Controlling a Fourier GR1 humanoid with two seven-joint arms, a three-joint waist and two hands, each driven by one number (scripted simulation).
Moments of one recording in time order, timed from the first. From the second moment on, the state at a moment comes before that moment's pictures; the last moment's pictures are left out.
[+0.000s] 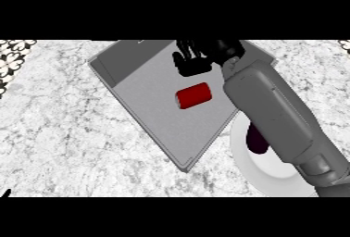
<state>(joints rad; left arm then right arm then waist) 0.61 0.56 -0.03 -1.65 -0.01 0.22 0.14 -1.06 -0.22 0.37 -1.03 0.35 0.10 0.21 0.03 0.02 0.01</state>
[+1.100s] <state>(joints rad) 0.65 0.52 0.00 -1.66 -0.02 0.20 0.16 -1.12 -0.02 0.11 -0.81 0.20 -0.19 0.14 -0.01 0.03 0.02</state>
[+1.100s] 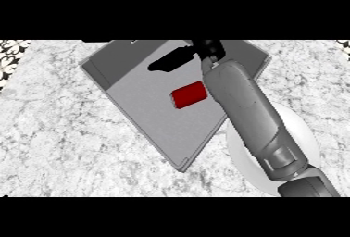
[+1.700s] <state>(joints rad) 0.69 0.50 0.03 -1.67 -0.03 0.20 0.16 -1.10 -0.16 -0.13 -0.76 0.06 -0.23 0.04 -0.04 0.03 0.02</state>
